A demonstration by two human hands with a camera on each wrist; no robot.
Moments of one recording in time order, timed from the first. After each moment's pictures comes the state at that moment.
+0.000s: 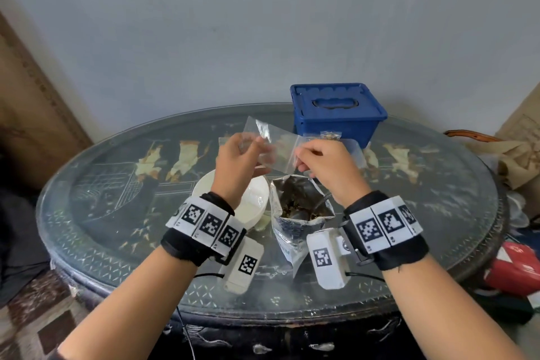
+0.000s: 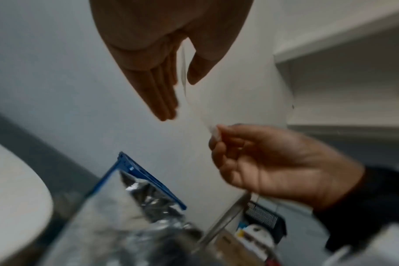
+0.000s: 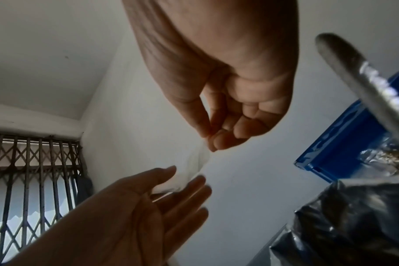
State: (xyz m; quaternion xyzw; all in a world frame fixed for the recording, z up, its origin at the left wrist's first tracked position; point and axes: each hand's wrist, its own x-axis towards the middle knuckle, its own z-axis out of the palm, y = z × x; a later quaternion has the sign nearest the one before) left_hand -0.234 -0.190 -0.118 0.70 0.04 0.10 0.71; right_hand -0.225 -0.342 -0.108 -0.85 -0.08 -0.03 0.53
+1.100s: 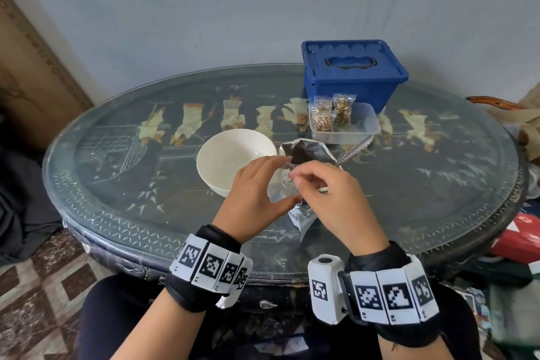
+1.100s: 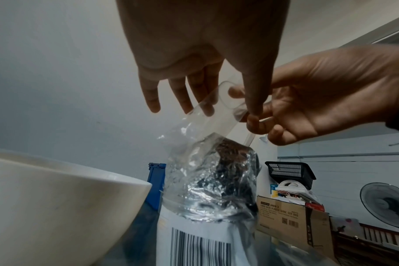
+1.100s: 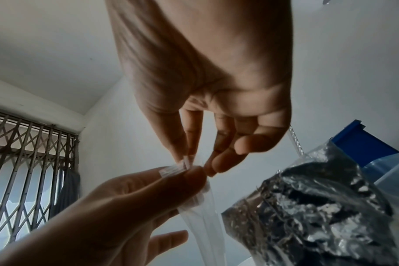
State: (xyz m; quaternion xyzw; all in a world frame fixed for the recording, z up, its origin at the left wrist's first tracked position) left_hand -0.292 -0.182 -0.193 0.88 -0.20 0.18 0.39; right_hand -0.303 -0.335 -0.154 -0.86 -0.13 -0.05 0.50
